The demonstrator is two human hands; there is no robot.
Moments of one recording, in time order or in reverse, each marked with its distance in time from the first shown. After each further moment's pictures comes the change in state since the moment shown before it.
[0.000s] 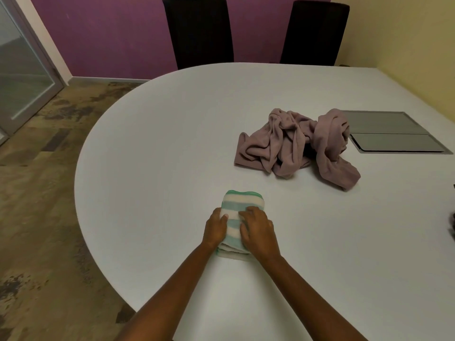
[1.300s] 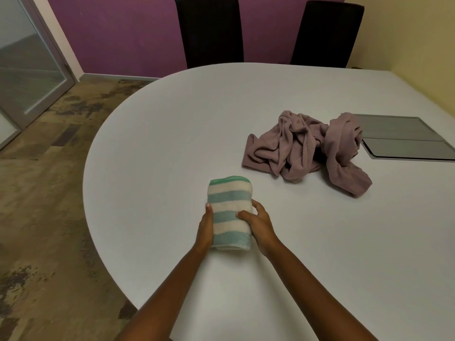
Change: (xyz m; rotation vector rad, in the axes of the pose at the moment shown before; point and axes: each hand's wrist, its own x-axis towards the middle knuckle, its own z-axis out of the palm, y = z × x) left_hand 0.006 -0.016 -0.020 -0.766 -0.010 -0.217; right_hand 0.028 -0.021 -0.008 1.185 -0.130 0.435
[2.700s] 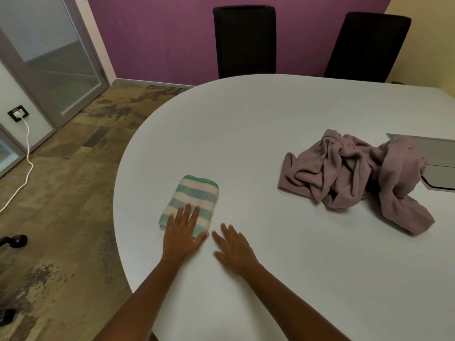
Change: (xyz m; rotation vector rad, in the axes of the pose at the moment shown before) left_hand 0.051 0.042 -0.151 1.713 0.194 0.323; right_hand 0.068 0.056 0.109 -1.531 -0.505 -0.351
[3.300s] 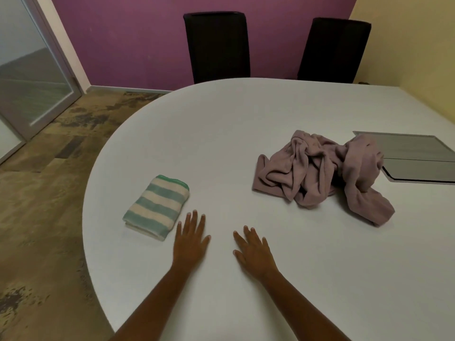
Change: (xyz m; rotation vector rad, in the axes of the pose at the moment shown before) left_hand 0.010 0.074 0.017 0.015 0.063 0.162; right_hand -0.046 0.087 -0.005 -0.043 0.091 0.255
